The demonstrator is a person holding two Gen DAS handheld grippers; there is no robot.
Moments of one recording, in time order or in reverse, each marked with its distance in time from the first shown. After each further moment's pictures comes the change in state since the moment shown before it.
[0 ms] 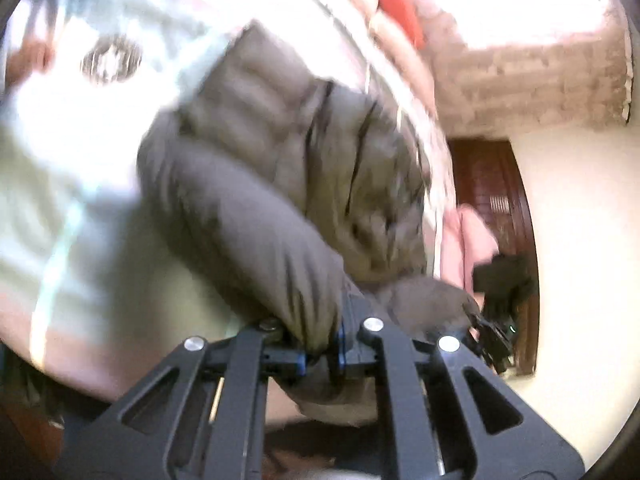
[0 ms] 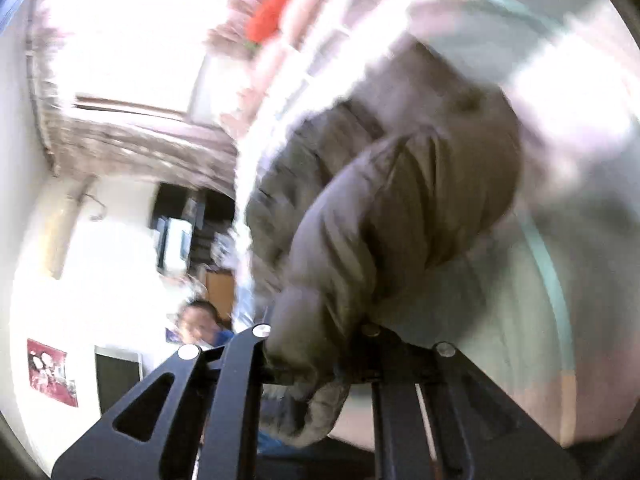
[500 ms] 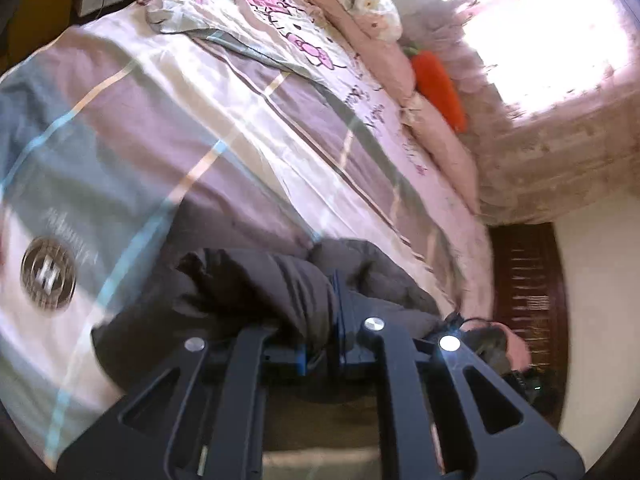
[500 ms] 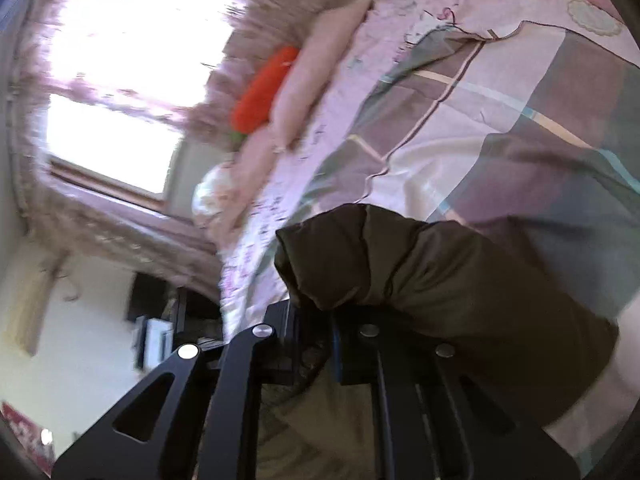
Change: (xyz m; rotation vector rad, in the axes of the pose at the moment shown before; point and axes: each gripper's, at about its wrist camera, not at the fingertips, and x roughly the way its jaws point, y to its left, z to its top) left arm 0.100 -0.047 0.219 -0.079 -0.195 0.174; right arm 0.174 -0.007 0.220 0.082 -0.237 -0.173
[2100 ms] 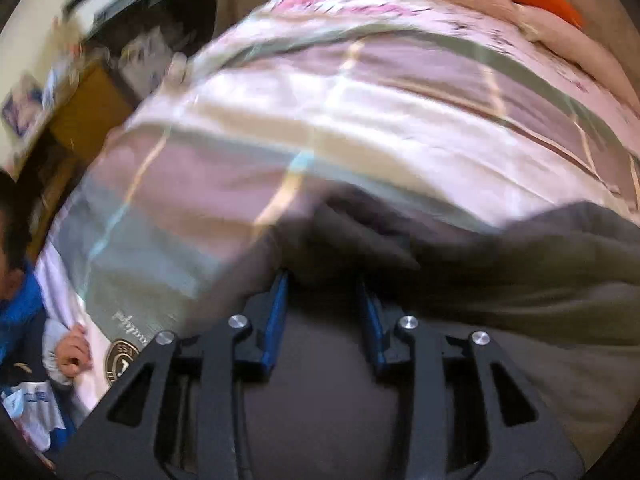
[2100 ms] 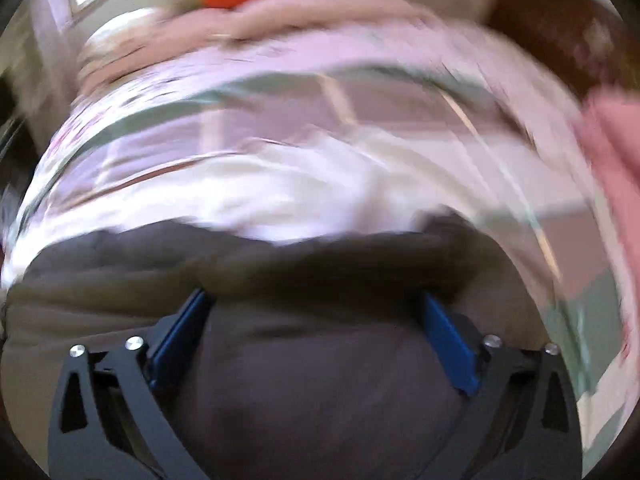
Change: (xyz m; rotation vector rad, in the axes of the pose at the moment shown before) left arm 0.110 0.014 -0.012 0.350 -0.019 0.715; right arm 0.131 0.007 -0.009 -0.556 0.079 -0.662
